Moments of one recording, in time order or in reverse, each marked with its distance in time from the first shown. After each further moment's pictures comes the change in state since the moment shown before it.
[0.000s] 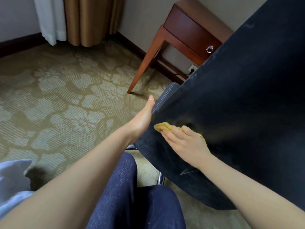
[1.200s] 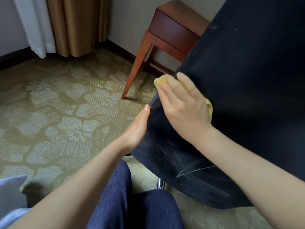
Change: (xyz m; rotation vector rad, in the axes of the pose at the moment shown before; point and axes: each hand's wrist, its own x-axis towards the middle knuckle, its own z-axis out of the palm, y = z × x) left_hand -0.001 0.001 0.024 0.090 -0.010 0.171; right_hand 0.039 0.072 -0.060 -0.123 0.463 0.391
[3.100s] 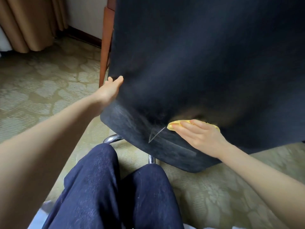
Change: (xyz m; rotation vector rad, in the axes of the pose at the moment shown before) left_hand 0.026 0.031 0.007 0.369 0.116 -0.159; right_hand -0.227 0.003 -0.038 0.184 -0.388 -0.184
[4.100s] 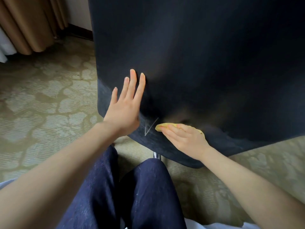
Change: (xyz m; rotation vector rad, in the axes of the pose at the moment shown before) left_hand -0.035 -0.030 0.076 0.987 0.141 0.625; right_hand -0.003 -0.055 0.049 0.154 0.001 0.103
